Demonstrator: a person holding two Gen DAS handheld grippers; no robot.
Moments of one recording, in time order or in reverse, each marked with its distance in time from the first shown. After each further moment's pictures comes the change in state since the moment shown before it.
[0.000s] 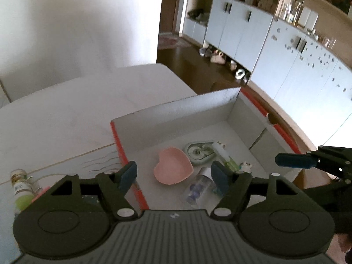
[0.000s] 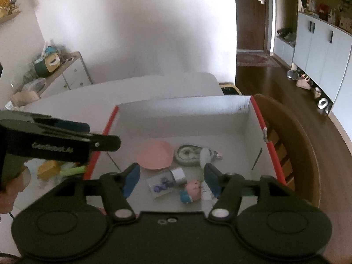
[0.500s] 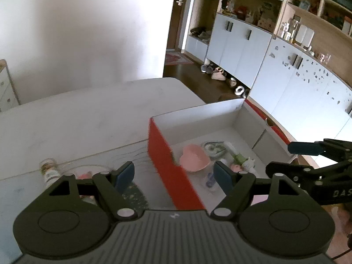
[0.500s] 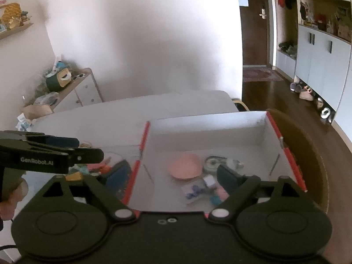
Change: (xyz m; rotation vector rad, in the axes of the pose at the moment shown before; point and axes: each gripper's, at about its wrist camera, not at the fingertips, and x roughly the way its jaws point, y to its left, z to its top) left arm -0.071 0.055 -0.036 -0.027 -0.090 -0.007; right arm -0.025 0.060 -0.008 0.013 -0.104 0.016
